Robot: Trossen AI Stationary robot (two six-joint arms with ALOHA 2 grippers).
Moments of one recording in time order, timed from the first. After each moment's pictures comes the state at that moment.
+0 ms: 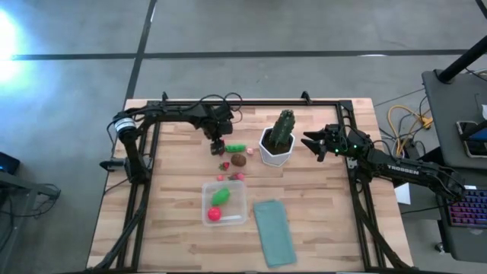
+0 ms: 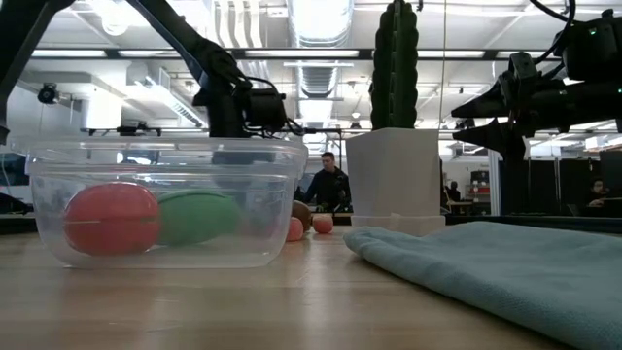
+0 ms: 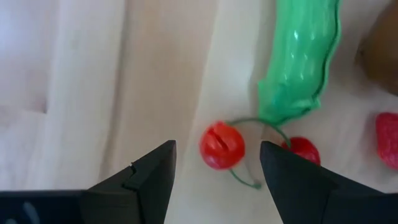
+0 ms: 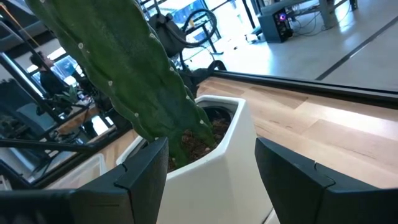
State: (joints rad) left arm 0.50 1.80 1.17 -0.67 0.08 0.27; right arm -0.51 0.50 0.01 0.42 -0.16 0.47
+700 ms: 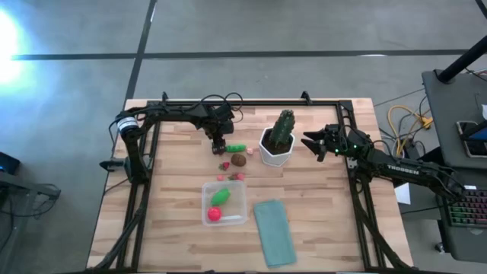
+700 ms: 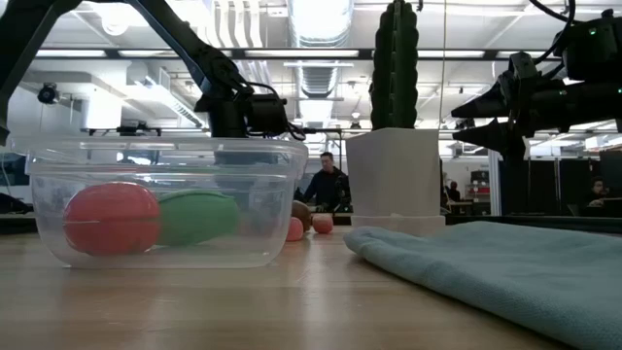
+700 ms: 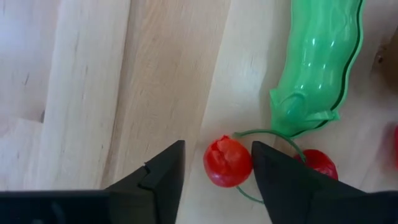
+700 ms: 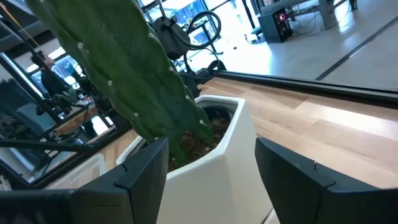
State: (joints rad) left arm 0.51 1.83 1.17 -0.63 0.08 0.27; right arm -0.51 0.50 0.01 0.42 -0.16 0.47
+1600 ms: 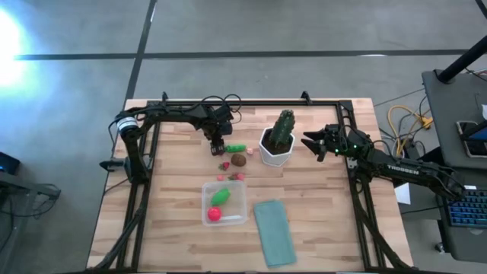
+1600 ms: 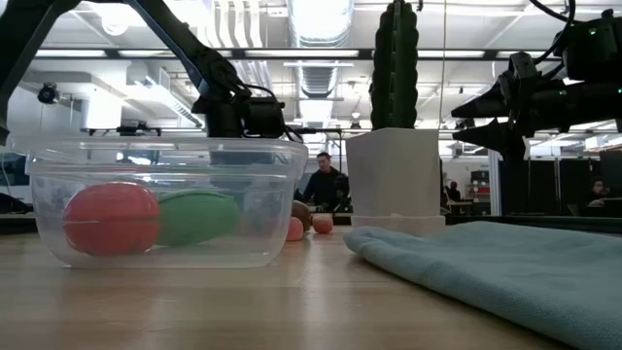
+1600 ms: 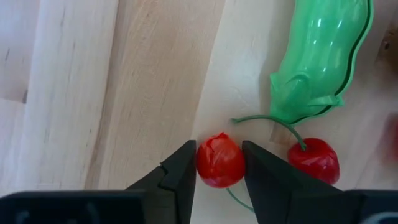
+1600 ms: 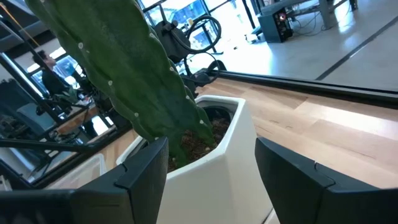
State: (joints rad) left arm 0.51 1.83 1.15 -0.64 0.08 0.24; right arm -0.51 0.50 0.01 0.42 -0.16 0.47
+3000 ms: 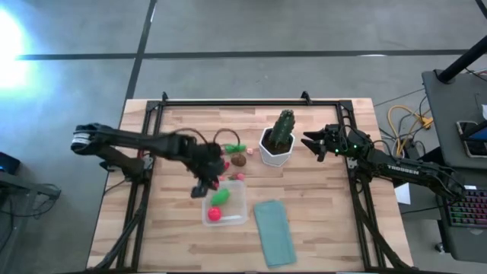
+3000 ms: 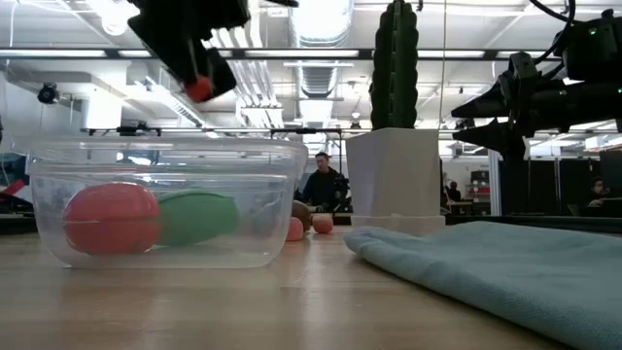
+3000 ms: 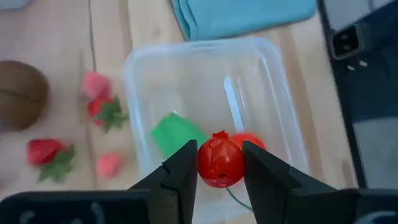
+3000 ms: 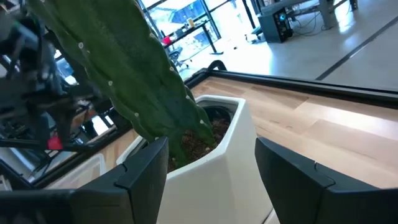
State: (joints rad) left arm -0.06 1.38 1.09 -0.71 0.30 -0.07; right arm -0.51 0.50 0.01 0.42 -0.16 0.47
